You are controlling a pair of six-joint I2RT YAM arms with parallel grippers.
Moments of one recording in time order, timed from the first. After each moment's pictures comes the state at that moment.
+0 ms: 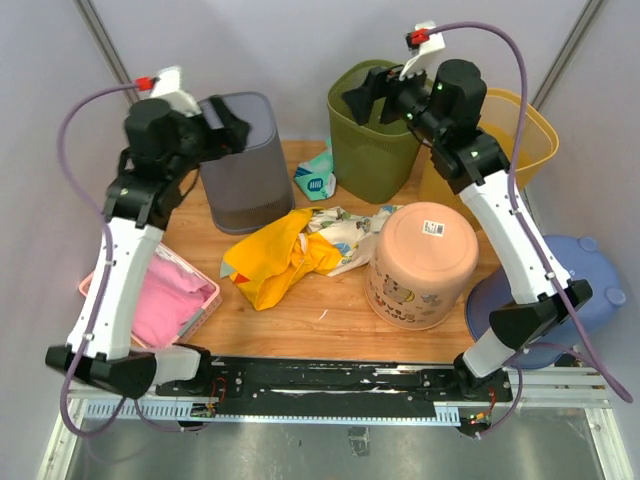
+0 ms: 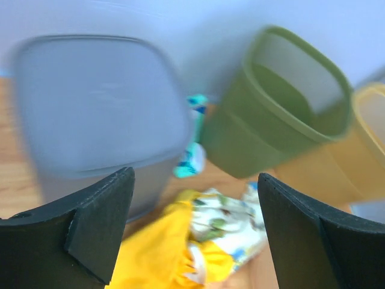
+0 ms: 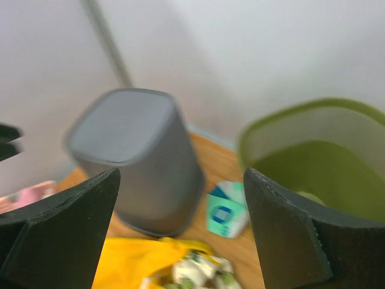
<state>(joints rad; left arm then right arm) -0.13 1.24 1.61 -0.55 0.00 -0.38 0.52 1.61 1.96 -0.30 -0.20 0.19</state>
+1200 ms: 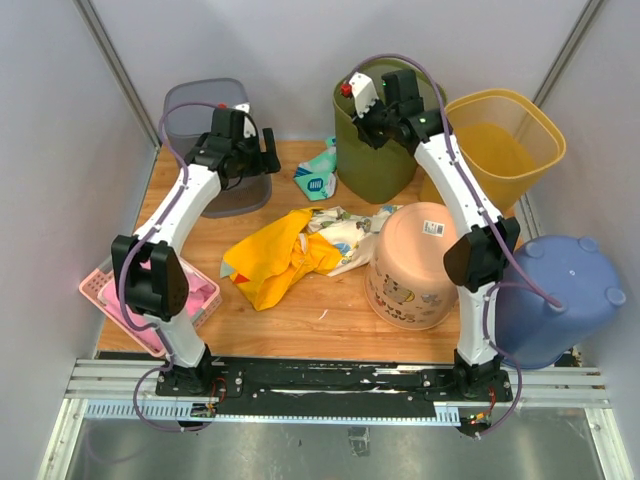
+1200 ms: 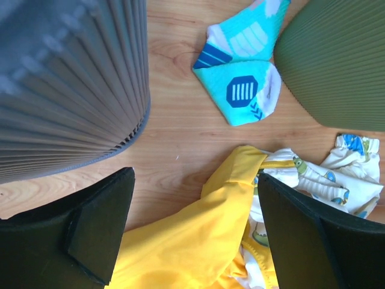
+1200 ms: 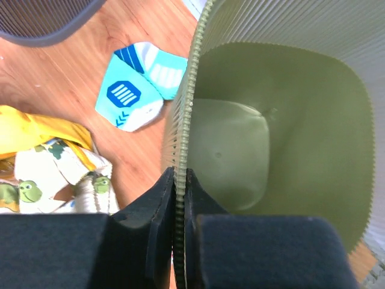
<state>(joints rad) -0.23 1.74 1.61 -0.52 0.01 -0.33 0.39 2.09 2.30 -0.79 -0.22 -0.47</state>
